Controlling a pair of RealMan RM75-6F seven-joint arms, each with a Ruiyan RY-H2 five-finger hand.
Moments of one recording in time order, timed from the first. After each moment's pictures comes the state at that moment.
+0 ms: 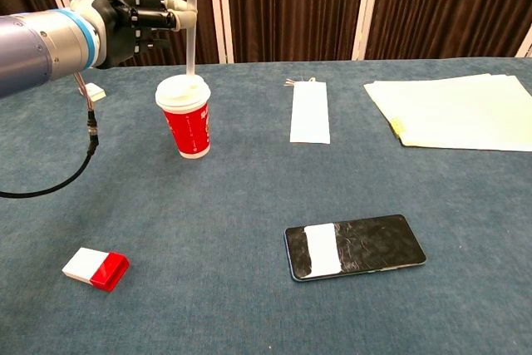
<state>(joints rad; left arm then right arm) -0.74 -1.61 -0.58 -1.57 0.71 0.90 -0.34 0.09 -1.15 0.08 -1.61 -1.49 1.47 0.06</state>
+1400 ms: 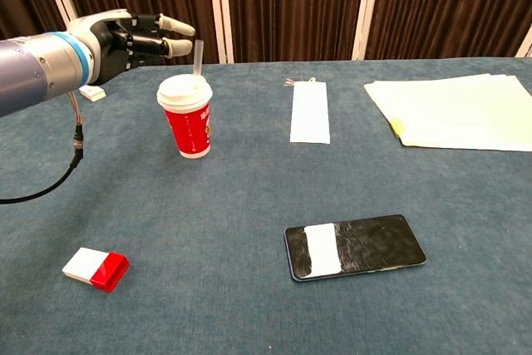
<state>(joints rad) -0.74 -1.61 -0.51 -1.49 0.77 0.87 -0.34 0.09 -1.14 0.08 -1.61 -1.48 1.46 0.05</state>
